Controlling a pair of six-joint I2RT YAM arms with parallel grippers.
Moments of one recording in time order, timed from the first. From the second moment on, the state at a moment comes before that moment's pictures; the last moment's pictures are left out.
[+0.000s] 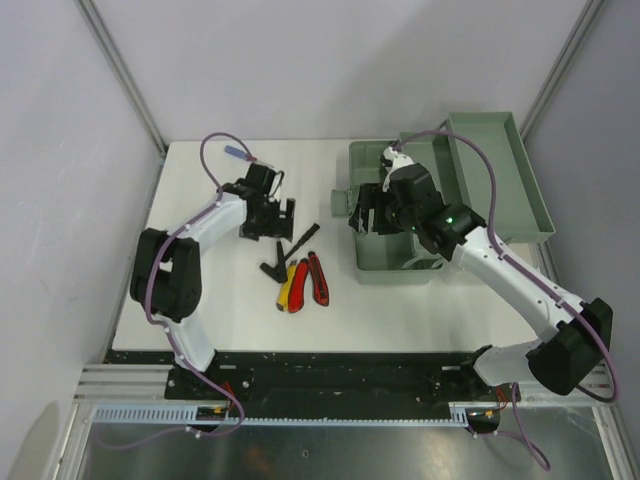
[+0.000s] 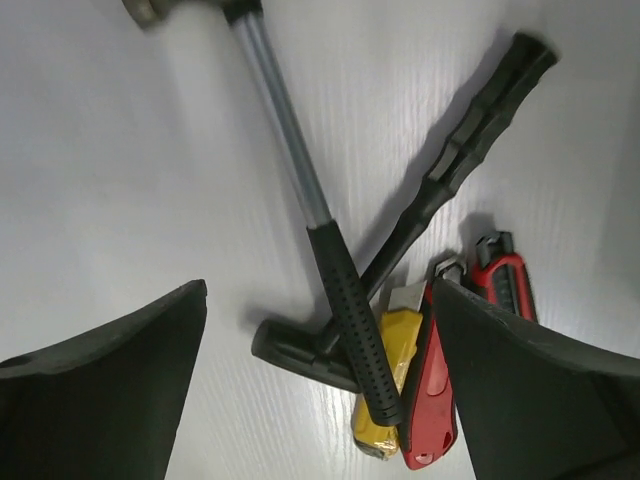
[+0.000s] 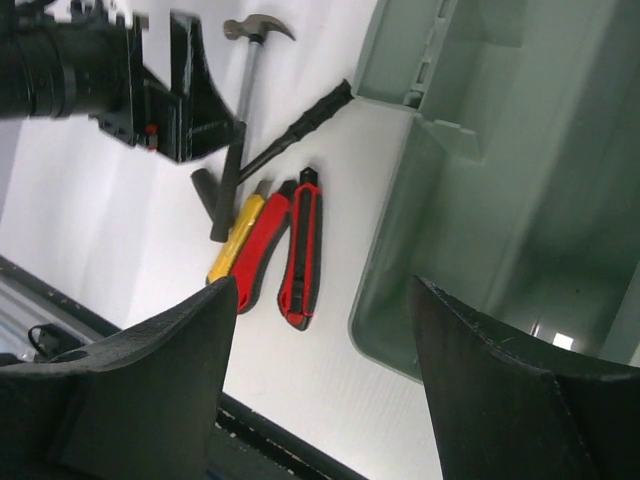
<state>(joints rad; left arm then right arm) -0.32 1.79 1.35 -0.66 0.02 -0.24 0.64 1.33 1.30 -0.54 0.00 0.47</state>
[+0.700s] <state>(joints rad) -0.36 1.91 1.29 -0.59 0.00 -0.44 0.60 1.33 1.28 -0.60 0.08 0.46</state>
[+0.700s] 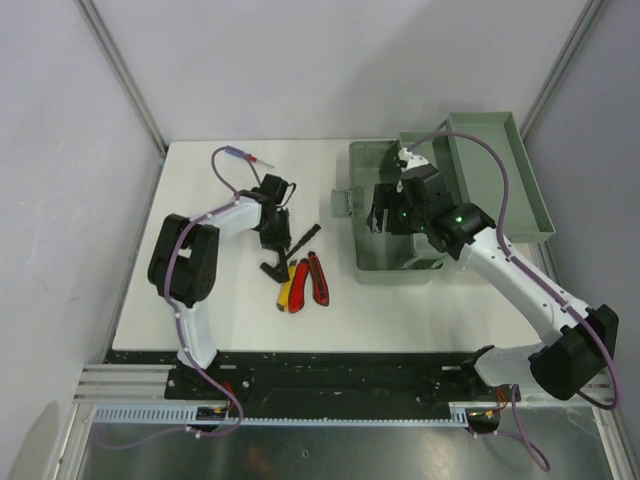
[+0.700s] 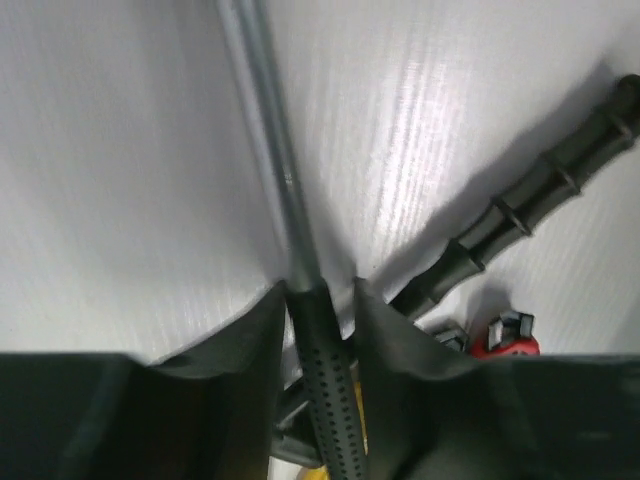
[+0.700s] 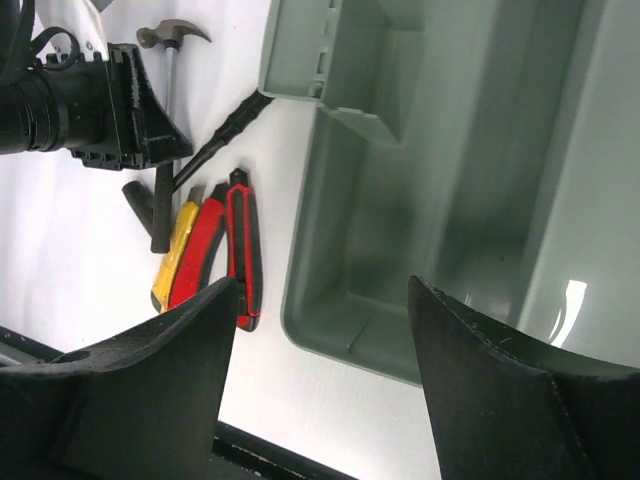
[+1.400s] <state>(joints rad) -0.37 1.79 1.43 -0.64 -0.05 -0.38 0.56 1.16 1.25 -0.71 0.19 0.52</state>
